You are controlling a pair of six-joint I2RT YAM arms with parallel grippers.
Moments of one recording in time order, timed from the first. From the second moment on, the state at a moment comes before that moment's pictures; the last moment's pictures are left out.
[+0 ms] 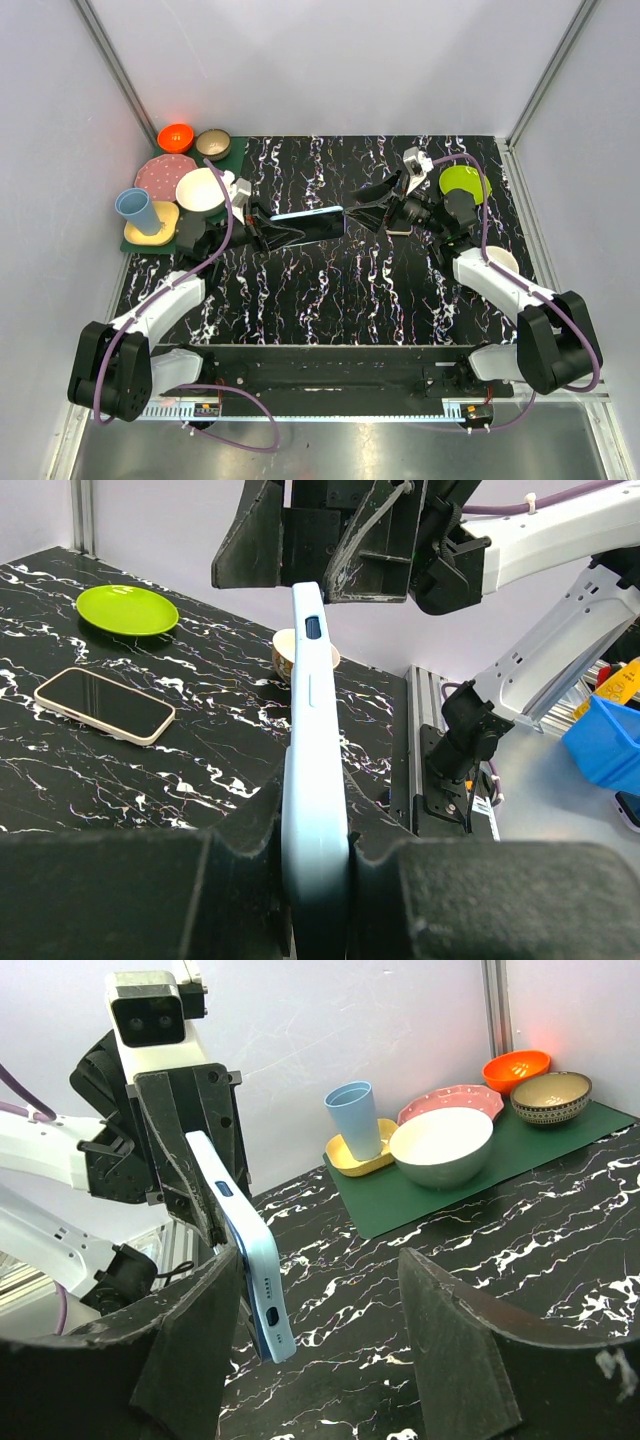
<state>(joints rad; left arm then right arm) -0.28 1.16 0.58 0.91 1.06 -0.62 0.39 1.33 0.77 0.89 -0.82 0.56</state>
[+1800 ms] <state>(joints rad) -0.28 1.16 0.57 0.94 1.06 -0.64 0.37 1.33 0.77 0.88 -0.81 0.54</state>
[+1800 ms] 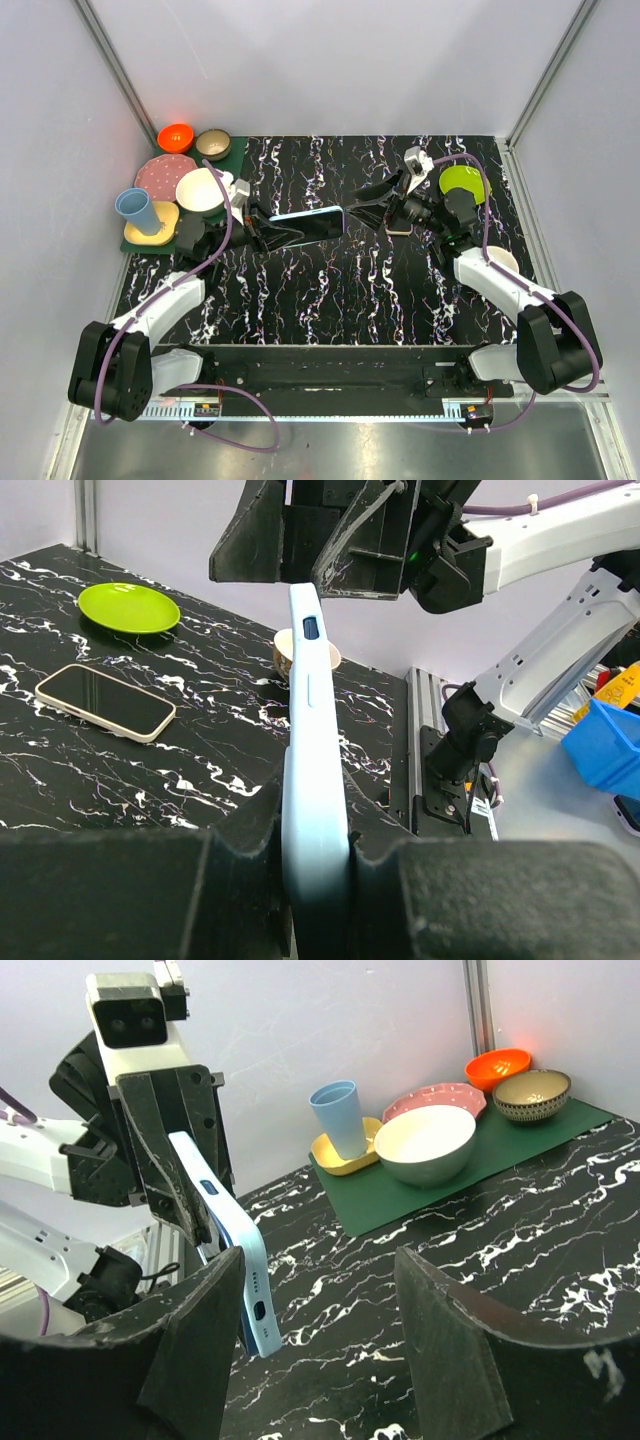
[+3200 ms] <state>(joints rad) -0.26 1.19 0.55 0.97 1.06 -0.69 0.44 1.36 0.85 0.64 -0.75 0.29</state>
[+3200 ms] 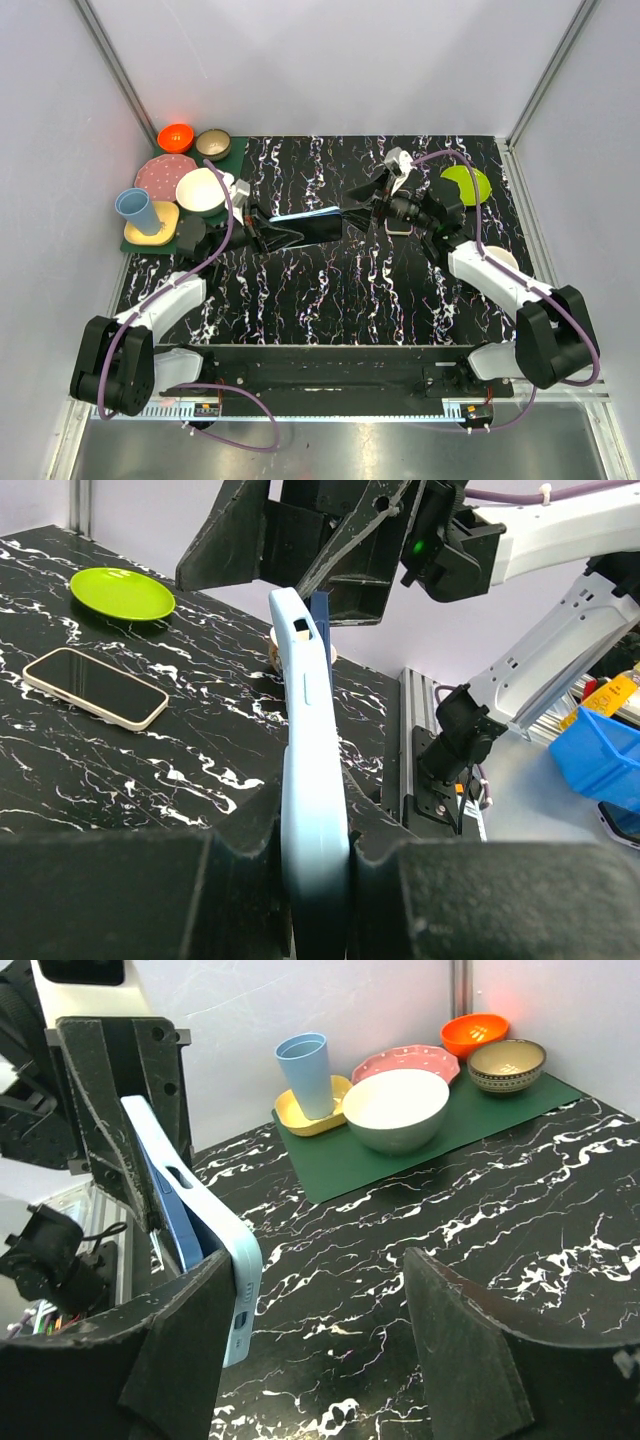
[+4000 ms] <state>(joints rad) -0.22 1.19 0.55 1.05 1.07 -0.71 0.35 1.29 0.82 0.83 -1.01 0.49</state>
